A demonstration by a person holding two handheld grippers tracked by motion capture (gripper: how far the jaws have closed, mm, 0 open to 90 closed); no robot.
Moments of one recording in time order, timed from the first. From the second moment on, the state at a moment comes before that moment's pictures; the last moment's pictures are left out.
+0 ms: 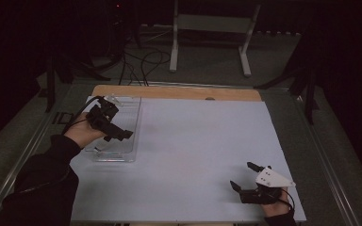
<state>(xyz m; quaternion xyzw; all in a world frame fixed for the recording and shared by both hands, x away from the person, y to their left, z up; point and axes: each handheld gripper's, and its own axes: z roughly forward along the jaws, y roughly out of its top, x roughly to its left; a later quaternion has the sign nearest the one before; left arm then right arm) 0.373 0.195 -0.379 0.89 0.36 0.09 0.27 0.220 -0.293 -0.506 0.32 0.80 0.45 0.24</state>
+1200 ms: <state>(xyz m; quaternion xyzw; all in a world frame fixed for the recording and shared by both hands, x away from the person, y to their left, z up) 0.360 0.129 -0.391 0.89 0.28 0.11 0.34 0.220 -0.293 -0.505 0.32 0.80 0.45 0.24</state>
